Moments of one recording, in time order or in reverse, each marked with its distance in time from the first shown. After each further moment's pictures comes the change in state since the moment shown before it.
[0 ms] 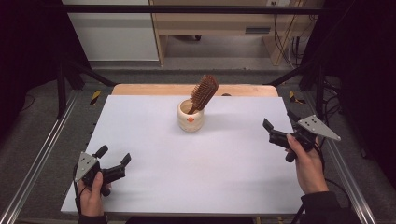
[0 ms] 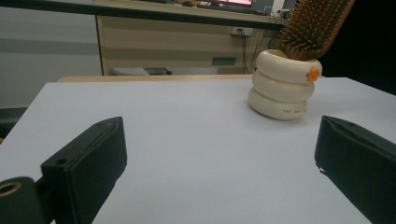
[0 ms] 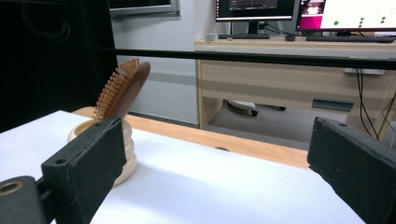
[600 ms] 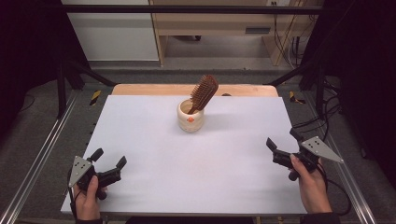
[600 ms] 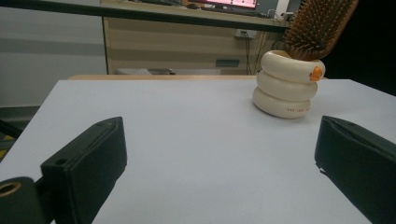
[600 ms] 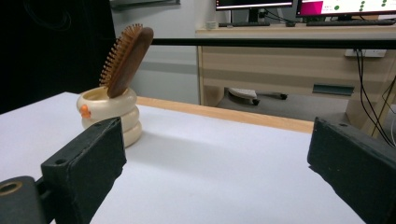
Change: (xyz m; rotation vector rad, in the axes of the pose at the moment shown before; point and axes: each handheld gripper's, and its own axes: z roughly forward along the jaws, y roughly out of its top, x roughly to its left) left arm 0.006 -0.004 -0.015 -0.020 0.011 -0.014; right arm 0.001 -0.045 -0.034 0.024 0.002 0.014
